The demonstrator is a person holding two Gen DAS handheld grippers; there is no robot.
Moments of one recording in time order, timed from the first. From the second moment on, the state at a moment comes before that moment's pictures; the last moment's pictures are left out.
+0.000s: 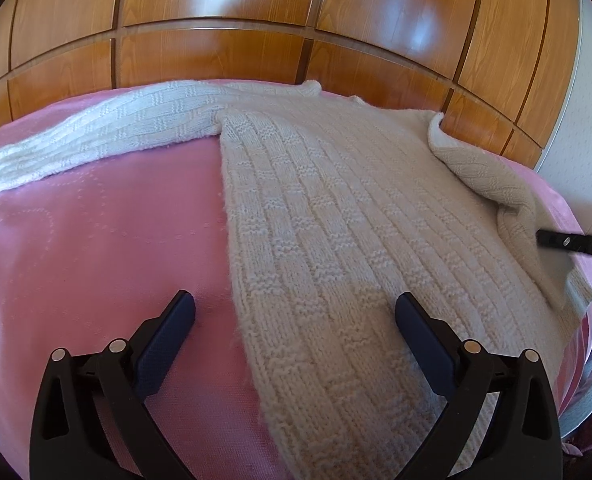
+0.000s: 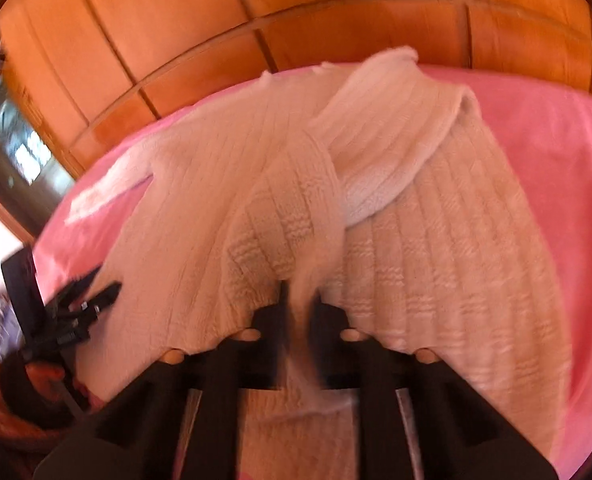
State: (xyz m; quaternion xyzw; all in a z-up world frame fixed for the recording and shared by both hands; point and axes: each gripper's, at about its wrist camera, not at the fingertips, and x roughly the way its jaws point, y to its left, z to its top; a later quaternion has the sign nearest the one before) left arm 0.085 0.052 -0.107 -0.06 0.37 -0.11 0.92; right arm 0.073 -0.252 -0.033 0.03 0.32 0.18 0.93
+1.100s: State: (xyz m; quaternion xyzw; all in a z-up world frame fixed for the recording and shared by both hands) left arm 0.086 0.058 -0.103 -0.07 0.38 -0.11 0.92; right arm 0.083 -0.502 0.000 0.09 0.22 -0.22 0.95
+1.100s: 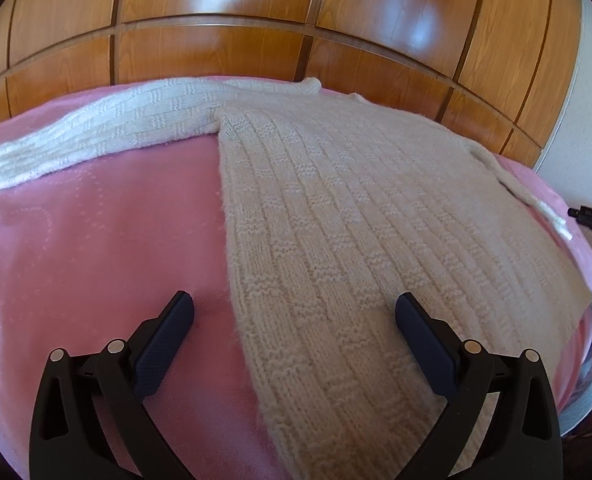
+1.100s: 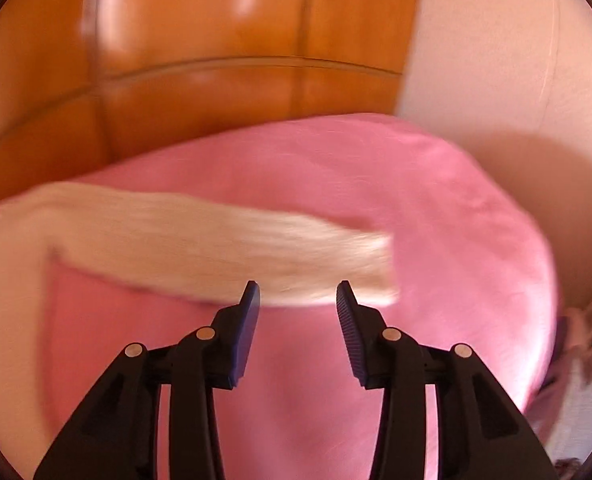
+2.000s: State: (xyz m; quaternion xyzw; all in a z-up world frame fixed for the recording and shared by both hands) left arm 0.015 0.085 -0.059 -0.17 0.43 -0.27 0.84; right arm -0.039 -0.364 -0.052 0.19 0.29 0.13 0.93
